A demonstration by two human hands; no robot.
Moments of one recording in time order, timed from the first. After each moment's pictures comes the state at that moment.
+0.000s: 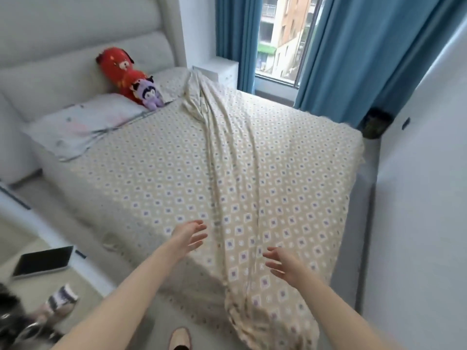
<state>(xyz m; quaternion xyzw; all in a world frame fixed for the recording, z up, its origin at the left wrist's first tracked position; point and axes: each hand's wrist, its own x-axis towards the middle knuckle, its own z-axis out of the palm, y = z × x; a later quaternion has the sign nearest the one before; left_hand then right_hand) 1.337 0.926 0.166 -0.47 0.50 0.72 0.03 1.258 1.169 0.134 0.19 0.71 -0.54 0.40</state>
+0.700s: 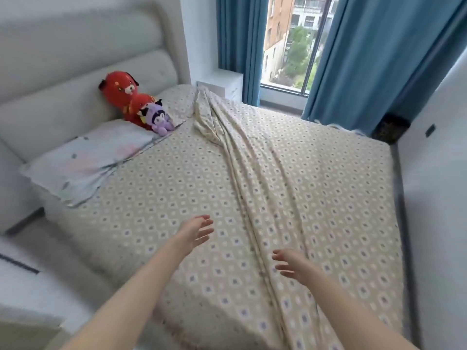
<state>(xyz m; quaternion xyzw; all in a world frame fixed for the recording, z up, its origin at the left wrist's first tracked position) 1.208 0.662 0.193 -0.44 0.53 0.72 0.05 1.147 0.917 0.142 0.19 0.74 -0.51 0.40</state>
